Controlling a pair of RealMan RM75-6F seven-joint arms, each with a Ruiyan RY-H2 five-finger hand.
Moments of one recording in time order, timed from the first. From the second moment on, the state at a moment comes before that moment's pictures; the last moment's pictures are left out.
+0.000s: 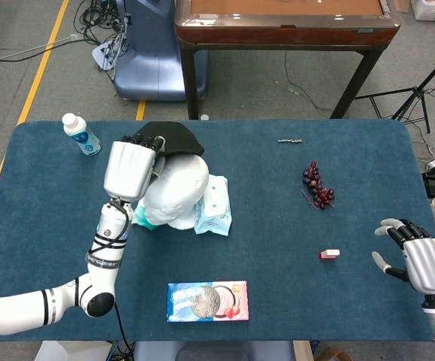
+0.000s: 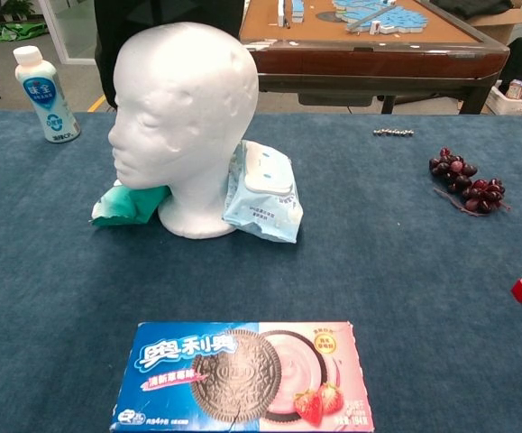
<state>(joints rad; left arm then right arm) -0.89 -1.52 -0.45 -1.63 1.18 1.39 0.84 0.10 -1.16 0.06 -1.47 -1.59 1.55 0.08</state>
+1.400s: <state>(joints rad) -0.52 -1.32 -0.09 -1.15 1.58 1.62 0.42 0.11 -1.18 0.06 -1.47 -1.58 1.53 0.05</state>
